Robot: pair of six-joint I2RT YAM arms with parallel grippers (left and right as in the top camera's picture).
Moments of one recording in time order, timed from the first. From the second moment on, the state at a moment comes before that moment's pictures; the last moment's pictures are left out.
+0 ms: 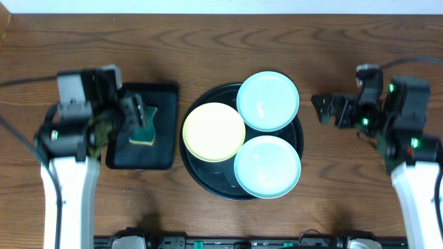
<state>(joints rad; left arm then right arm) 0.09 1.25 1.31 -1.05 0.14 -0.12 -0.06 1.22 1.07 -0.63 -0.47 0.16</state>
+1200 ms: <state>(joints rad) 0.09 1.46 1.31 -1.07 0.05 -0.20 0.57 1.81 1.49 -0.83 -0.21 0.45</state>
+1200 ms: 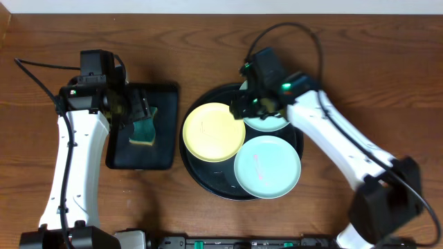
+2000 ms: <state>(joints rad) 0.09 1.46 1.31 -1.06 0.02 -0.22 0.61 2.08 1.49 -0.88 -0.09 0.57</state>
